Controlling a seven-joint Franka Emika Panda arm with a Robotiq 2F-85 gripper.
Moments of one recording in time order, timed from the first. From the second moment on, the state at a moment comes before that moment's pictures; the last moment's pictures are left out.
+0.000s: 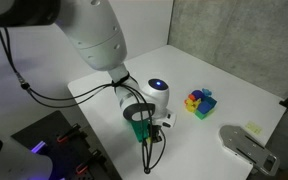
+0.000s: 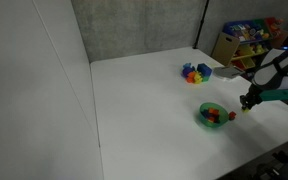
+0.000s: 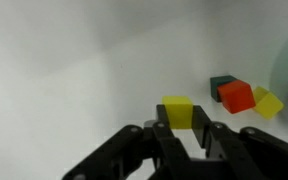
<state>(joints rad) -0.23 0.55 -0.16 -2.33 0.08 2.82 -0.01</state>
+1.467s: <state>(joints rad) -0.24 0.47 -0.10 -2.36 0.13 2.83 0.00</state>
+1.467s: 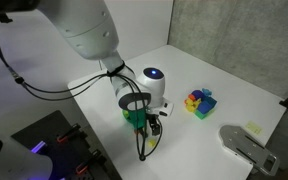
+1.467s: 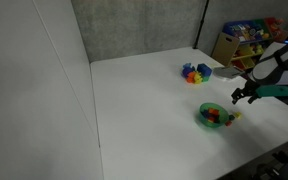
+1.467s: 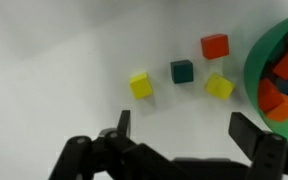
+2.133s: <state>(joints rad) -0.12 0.07 -0.08 -2.48 0.12 2.44 0.00</state>
